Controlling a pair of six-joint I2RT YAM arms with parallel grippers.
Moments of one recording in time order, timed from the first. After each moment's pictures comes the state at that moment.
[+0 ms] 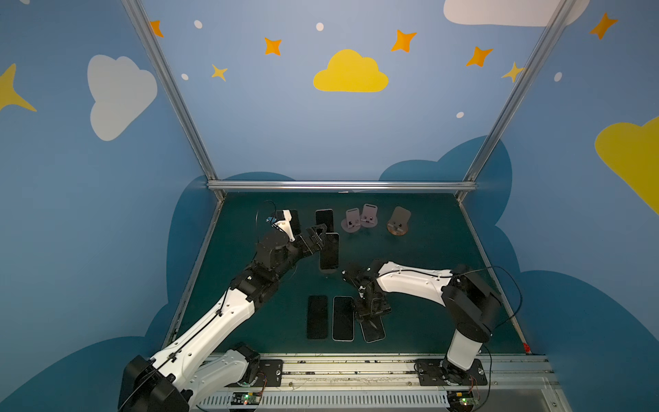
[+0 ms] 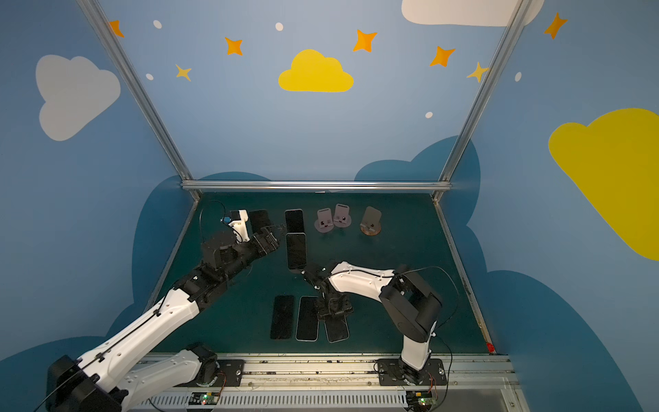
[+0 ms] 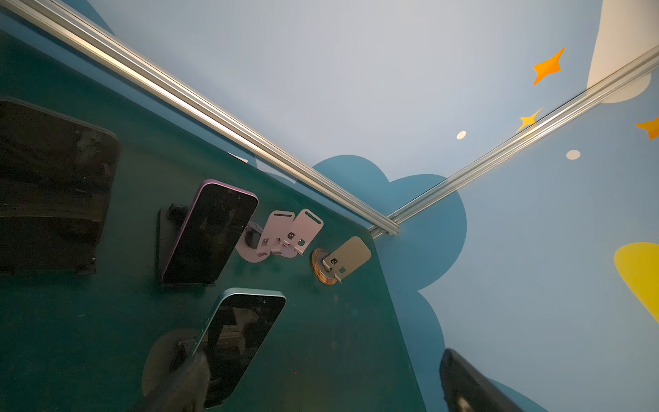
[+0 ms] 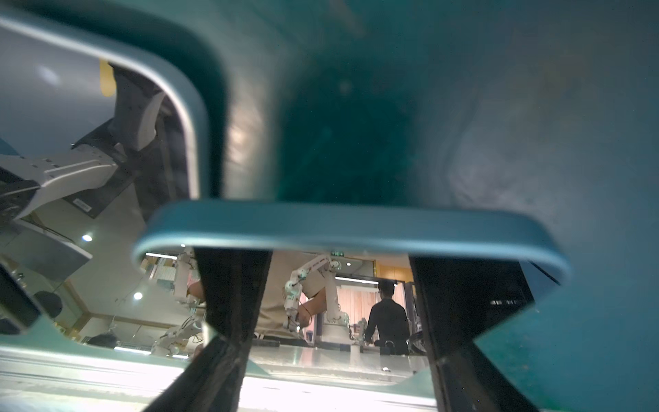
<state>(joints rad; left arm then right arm) -0.52 1.03 0.81 -0.01 0.00 -0.82 0.98 1.81 1.15 -1.01 -0.12 0.65</state>
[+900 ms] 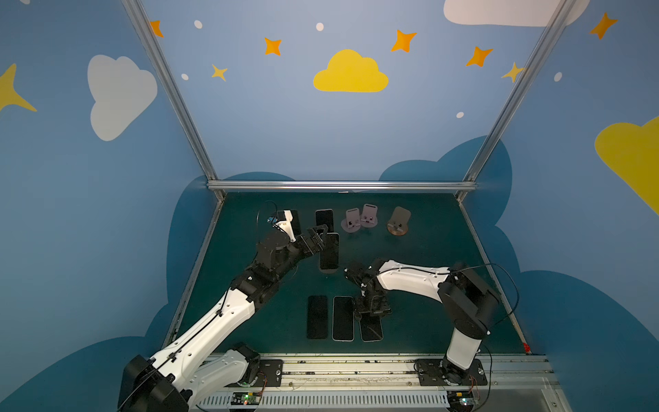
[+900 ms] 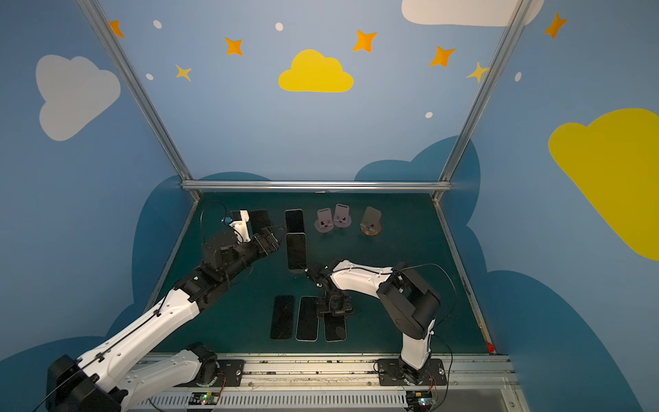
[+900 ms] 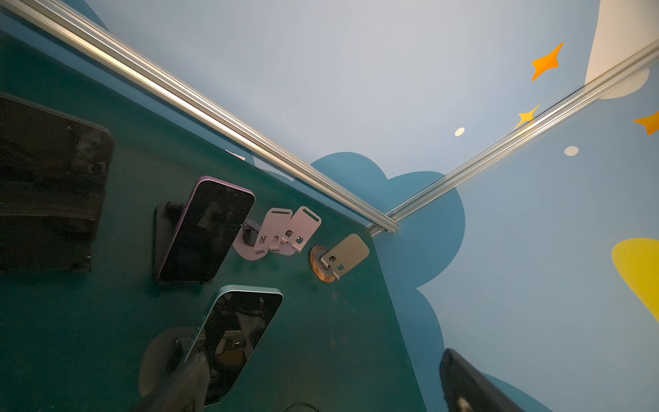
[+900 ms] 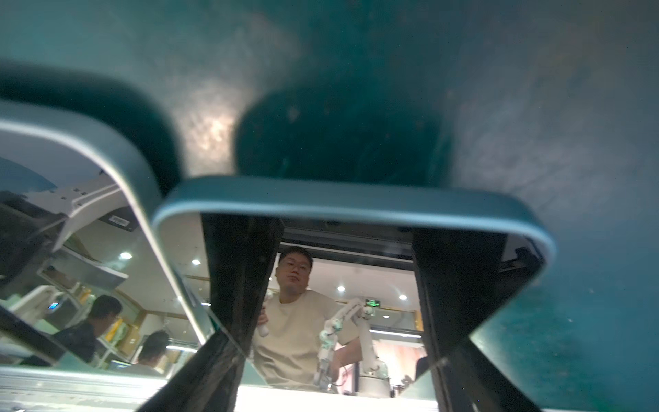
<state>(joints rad) -0.53 1.03 0.81 -0.01 0.00 -0.82 0.93 1.82 1.12 -0.98 -0.17 0.76</state>
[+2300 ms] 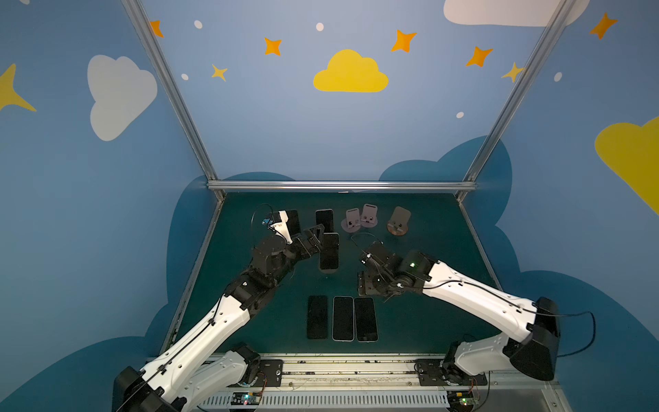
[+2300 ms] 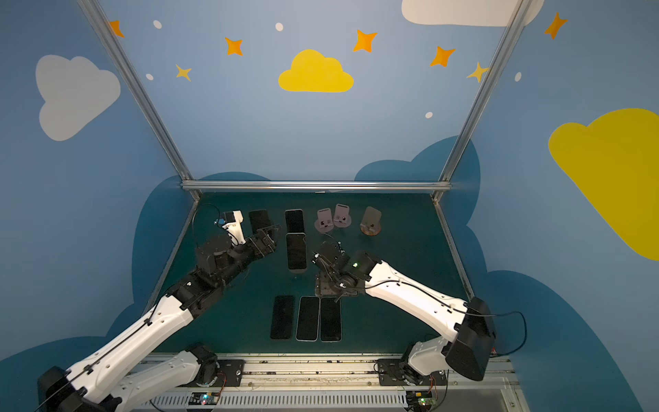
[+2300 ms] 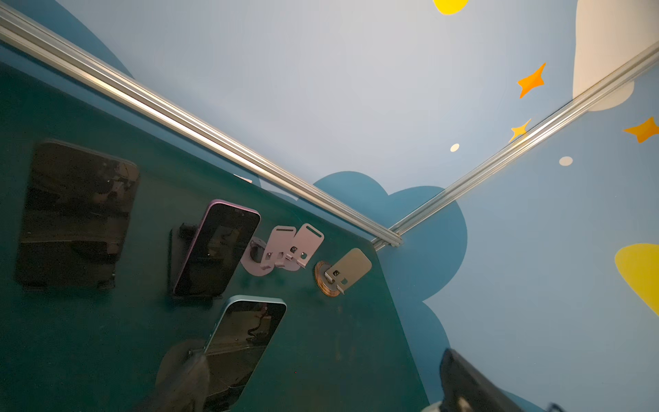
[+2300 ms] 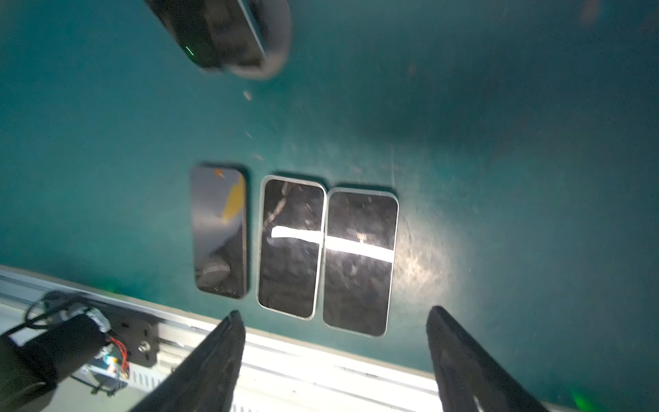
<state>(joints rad) -0.56 0.95 0.81 -0.04 -0.12 -0.79 1.01 1.38 1.26 -1.03 0.16 0.86</state>
